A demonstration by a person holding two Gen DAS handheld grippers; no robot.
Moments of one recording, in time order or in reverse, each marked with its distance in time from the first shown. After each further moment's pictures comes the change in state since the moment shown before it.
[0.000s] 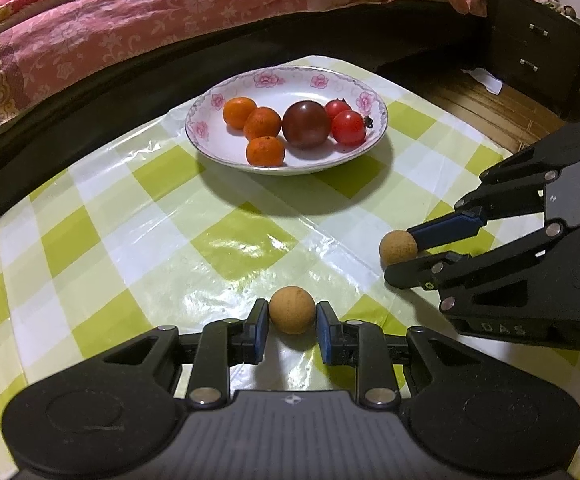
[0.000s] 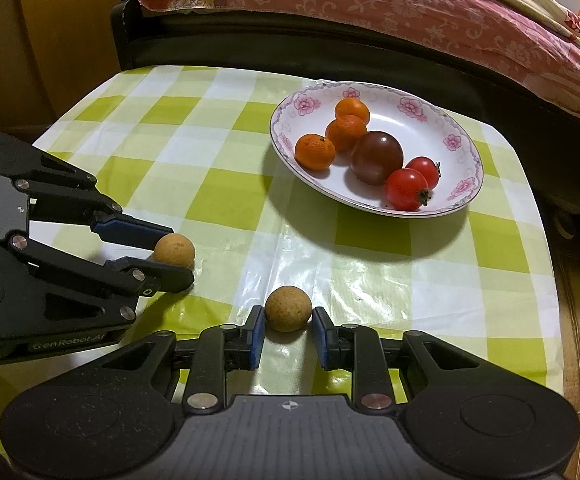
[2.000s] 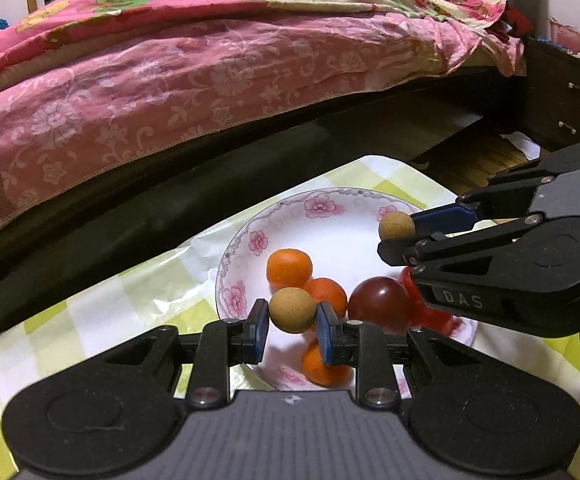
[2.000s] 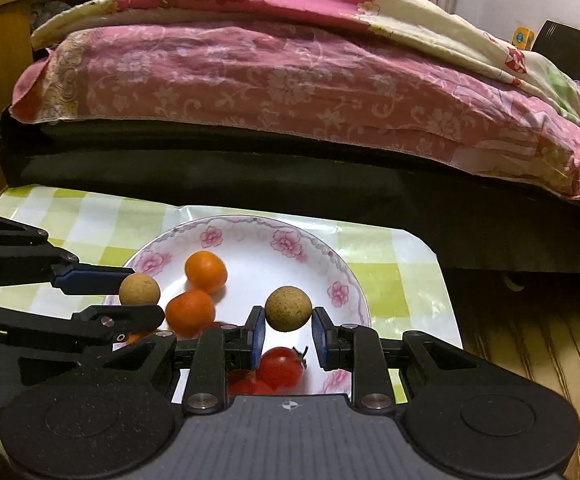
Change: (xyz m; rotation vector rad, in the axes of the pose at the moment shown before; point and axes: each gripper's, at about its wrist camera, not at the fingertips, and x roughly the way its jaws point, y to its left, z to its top) left arm 0.055 0.035 0.108 -0.059 -0.152 0.070; right arm 0.033 -0.088 0.099 0.084 -0.173 -0.154
